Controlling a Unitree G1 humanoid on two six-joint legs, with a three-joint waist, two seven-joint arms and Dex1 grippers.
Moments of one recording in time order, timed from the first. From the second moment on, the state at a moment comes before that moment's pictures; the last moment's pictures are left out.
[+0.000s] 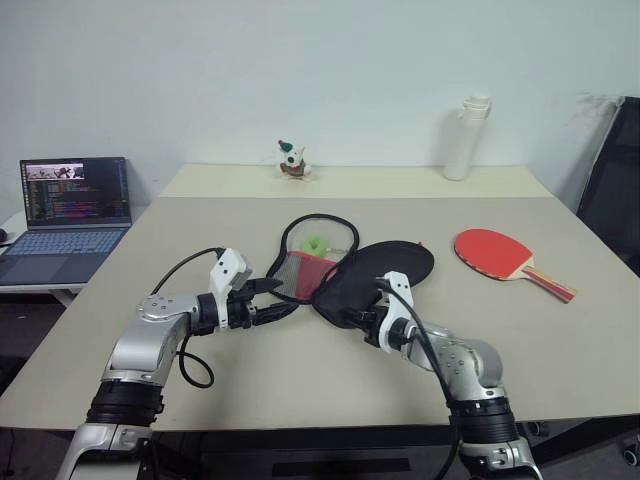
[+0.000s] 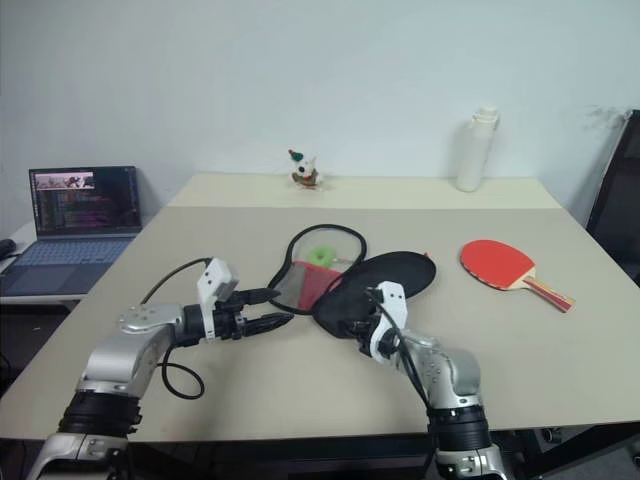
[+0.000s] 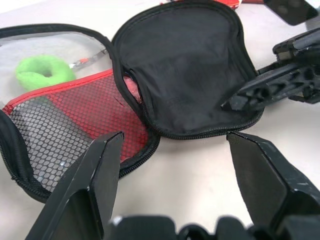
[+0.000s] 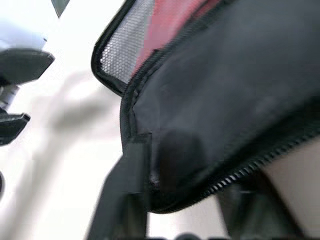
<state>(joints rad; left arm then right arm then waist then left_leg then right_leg) -0.49 0.63 0.04 0.18 -0.31 0.39 -1.08 -0.51 0.03 -0.10 -0.02 0.54 1.07 0.17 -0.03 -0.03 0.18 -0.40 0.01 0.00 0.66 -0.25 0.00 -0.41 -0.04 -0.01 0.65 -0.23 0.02</state>
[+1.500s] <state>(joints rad) -0.40 0.63 0.01 0.08 -0.31 0.38 -1.06 -0.68 -0.61 0.12 0.20 0.49 1.18 0.72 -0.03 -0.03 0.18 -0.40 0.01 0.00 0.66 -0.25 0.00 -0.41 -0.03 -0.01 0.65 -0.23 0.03</state>
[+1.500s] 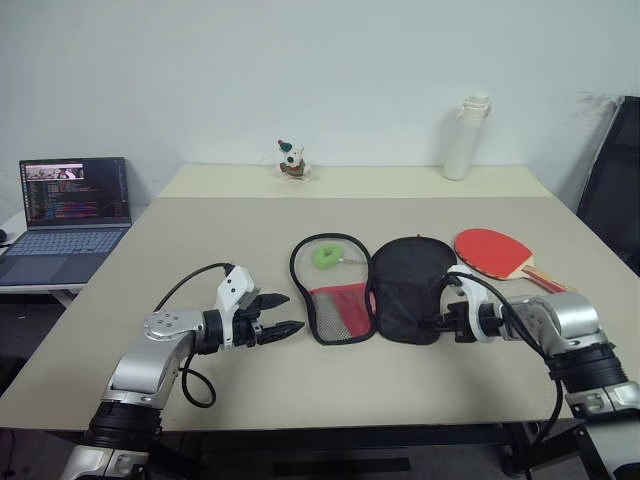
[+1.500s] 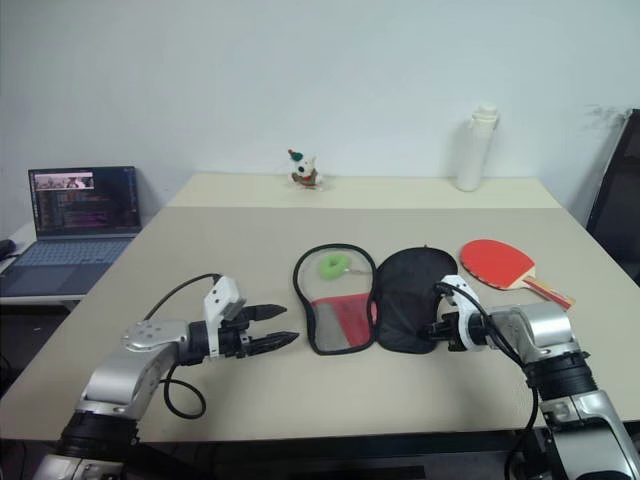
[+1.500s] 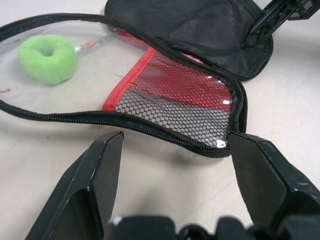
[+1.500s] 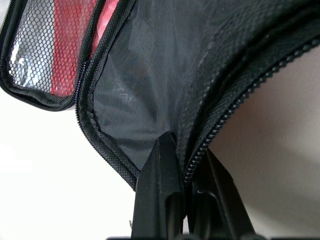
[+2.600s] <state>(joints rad) -0.51 0.54 -0.06 0.03 -0.33 0.37 -1.06 -0.71 -0.95 -0.01 0.64 0.17 0.52 0.79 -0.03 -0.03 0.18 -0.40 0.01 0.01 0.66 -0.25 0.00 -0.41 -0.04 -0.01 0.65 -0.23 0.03</state>
